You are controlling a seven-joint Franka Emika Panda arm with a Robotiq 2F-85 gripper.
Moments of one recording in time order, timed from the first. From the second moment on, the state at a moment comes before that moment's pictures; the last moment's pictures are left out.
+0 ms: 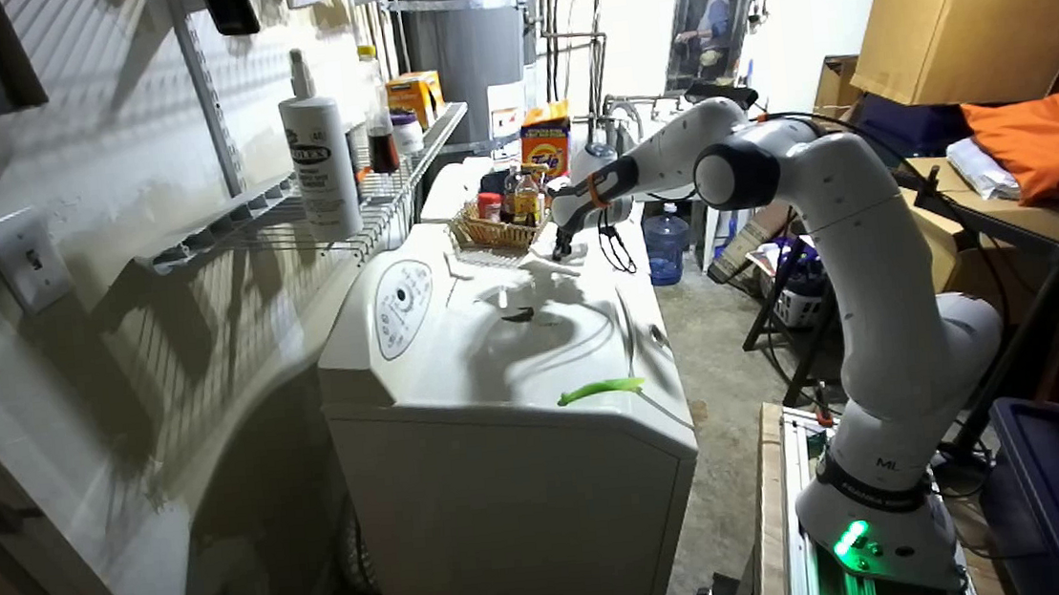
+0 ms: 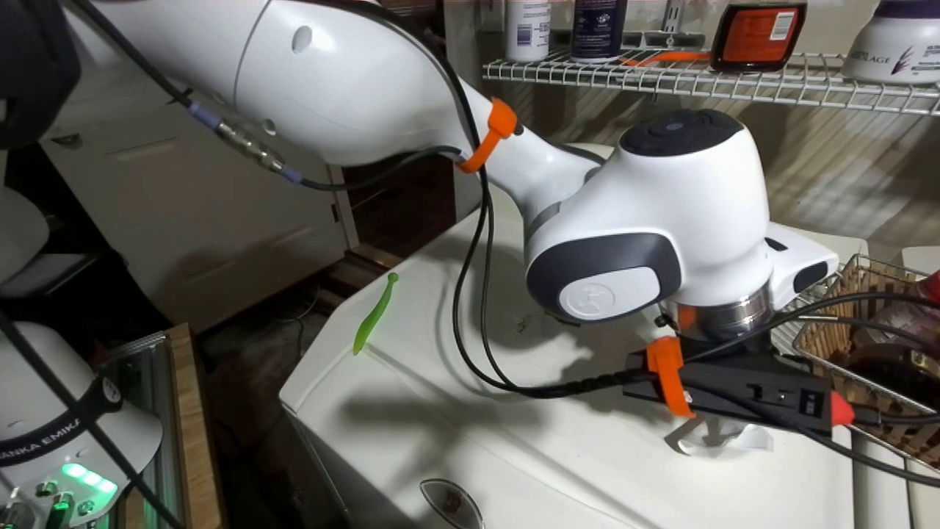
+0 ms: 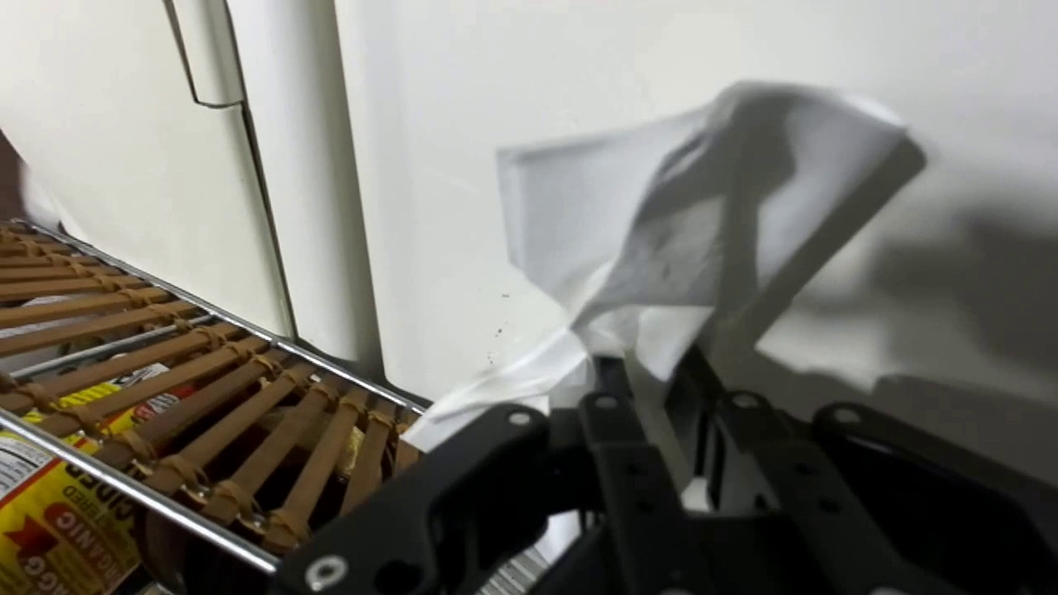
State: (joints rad) arm -0.57 0.73 -0.09 -1.48 0.11 2.70 -1.11
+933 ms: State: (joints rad) arm -0.56 0.69 -0.10 -1.46 0.10 2.60 -0.90
